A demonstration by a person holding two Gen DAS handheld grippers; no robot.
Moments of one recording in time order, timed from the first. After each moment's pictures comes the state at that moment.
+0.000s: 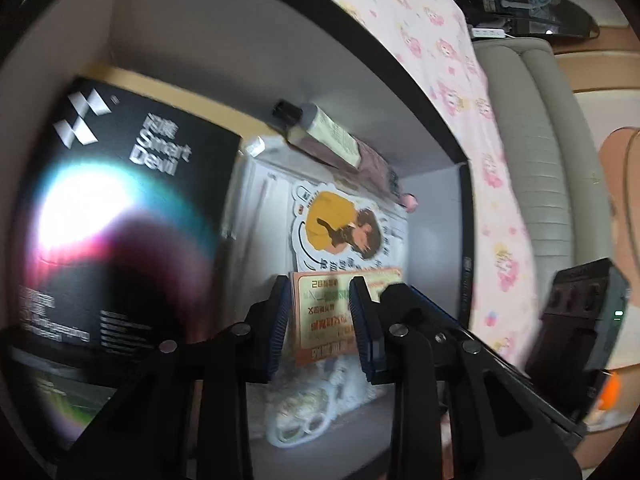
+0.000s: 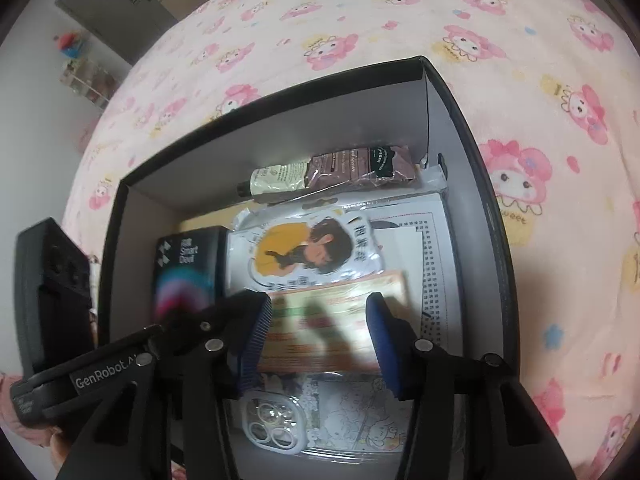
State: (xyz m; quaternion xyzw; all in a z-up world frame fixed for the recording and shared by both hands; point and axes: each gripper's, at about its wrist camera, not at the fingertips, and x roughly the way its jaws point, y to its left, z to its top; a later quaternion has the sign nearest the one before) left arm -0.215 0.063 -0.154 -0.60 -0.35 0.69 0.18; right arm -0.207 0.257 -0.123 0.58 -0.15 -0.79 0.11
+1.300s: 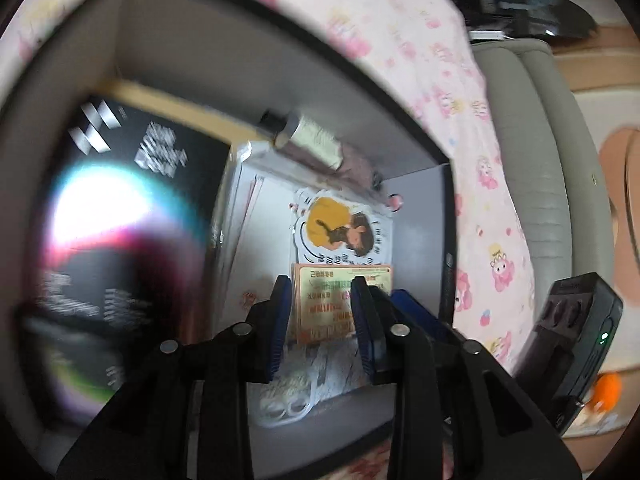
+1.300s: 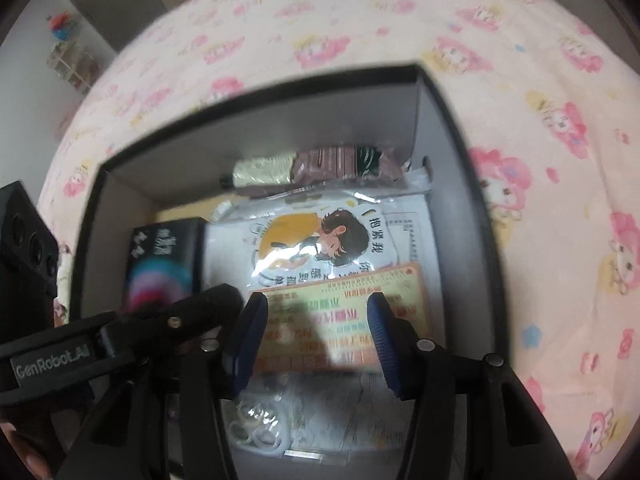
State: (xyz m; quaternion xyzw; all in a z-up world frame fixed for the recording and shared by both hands) left arm -0.210 0.085 -0.118 -0.59 -0.31 0.73 0.16; right arm -0.190 0.248 -0.109 0.57 -0.09 -0.81 0.07
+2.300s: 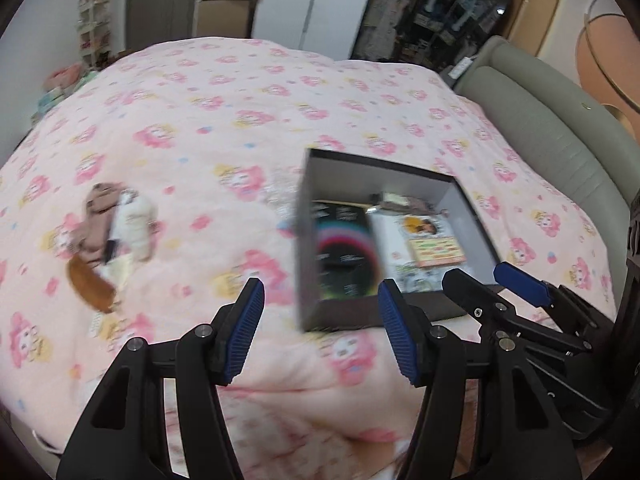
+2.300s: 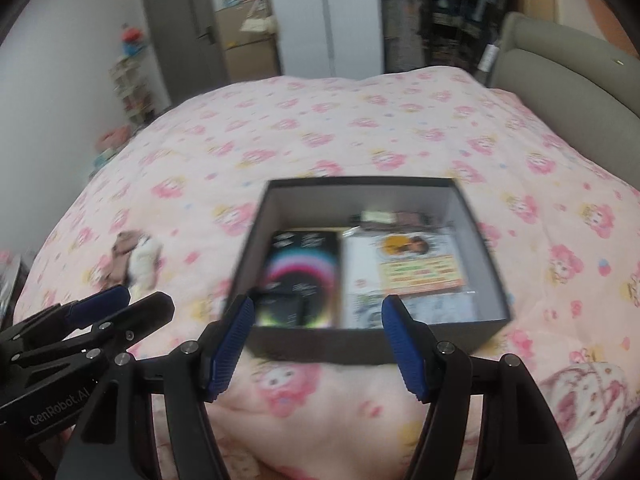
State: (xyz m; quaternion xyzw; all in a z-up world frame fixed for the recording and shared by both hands) left arm -0.017 -0.068 0.016 -0.43 -0.10 0.89 0.05; right arm -0.022 0.123 0.004 0.41 -0.02 -0.91 0.08
